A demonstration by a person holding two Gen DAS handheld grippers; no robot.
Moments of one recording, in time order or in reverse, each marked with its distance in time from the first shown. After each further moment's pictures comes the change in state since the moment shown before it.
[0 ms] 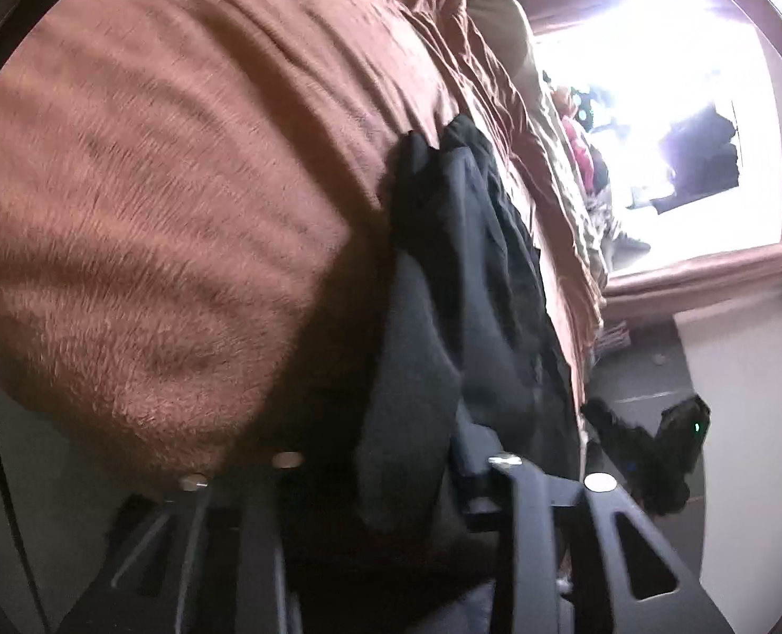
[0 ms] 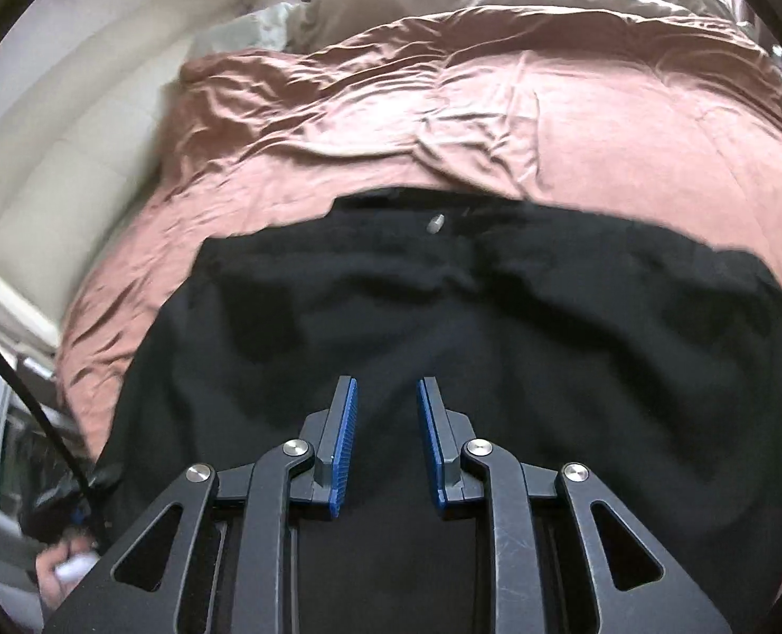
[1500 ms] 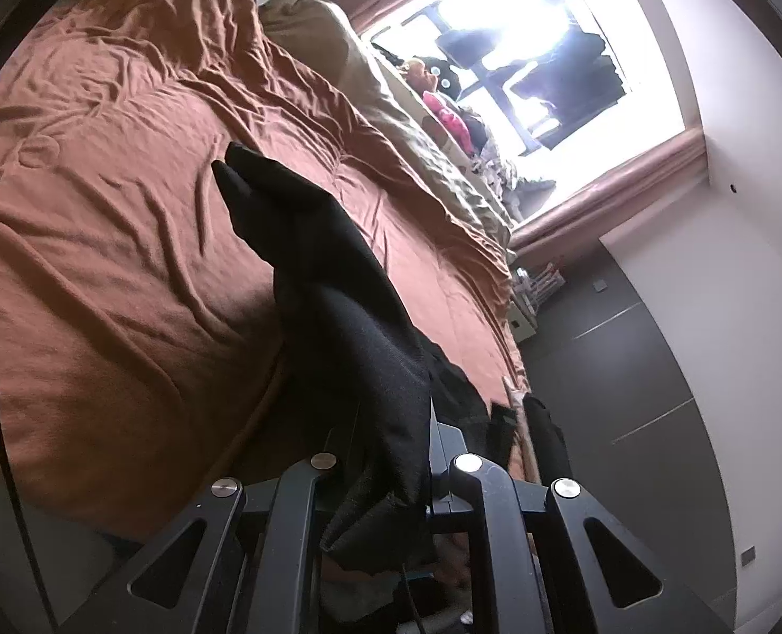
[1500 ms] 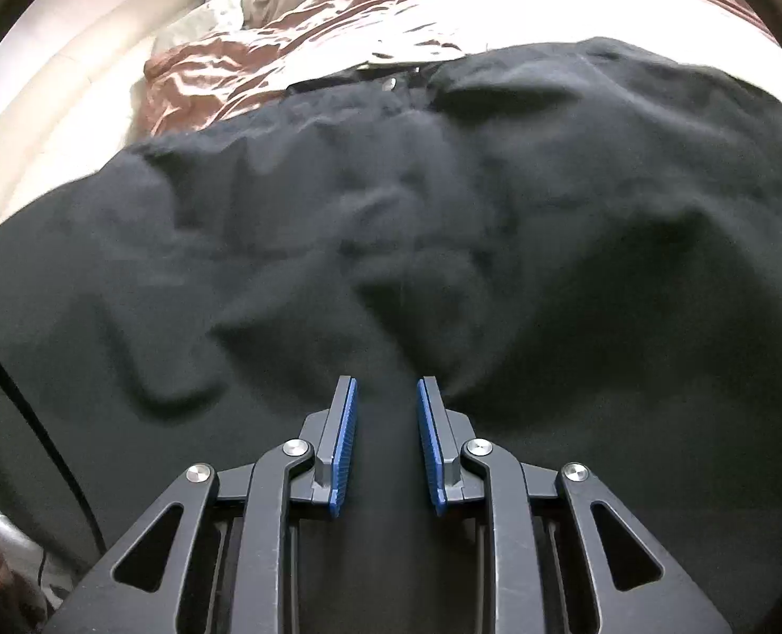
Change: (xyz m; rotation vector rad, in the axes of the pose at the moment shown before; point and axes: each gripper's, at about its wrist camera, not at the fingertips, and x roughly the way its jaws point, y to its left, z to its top) left arm -0.026 -0.163 -0.012 0.333 -0.021 -0.150; right arm 0.038 -0.041 -0.051 0.185 0.101 -0.009
